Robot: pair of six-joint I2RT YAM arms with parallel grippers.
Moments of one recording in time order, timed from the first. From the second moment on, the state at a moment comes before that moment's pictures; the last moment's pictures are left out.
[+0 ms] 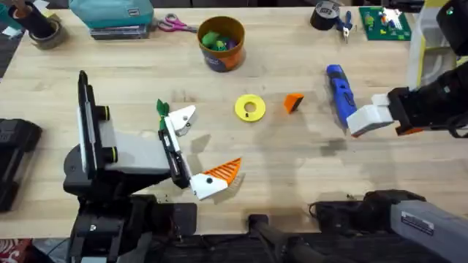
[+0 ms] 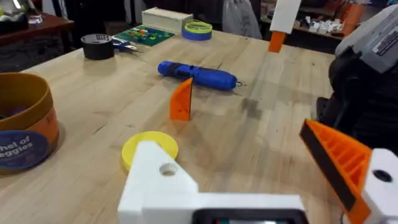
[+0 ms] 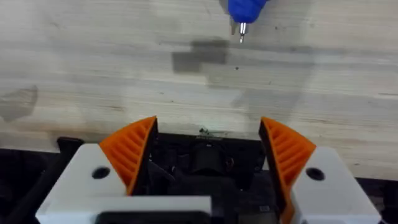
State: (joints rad) left arm -0.01 0.01 0.02 -0.13 1.16 0.03; right arm 0.00 1.17 1.18 -1.57 -0.03 -0.01
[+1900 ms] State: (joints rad) left arm -0.01 0.01 0.02 -0.13 1.16 0.03; right arm 0.37 1.53 1.51 -1.49 -0.03 0.06
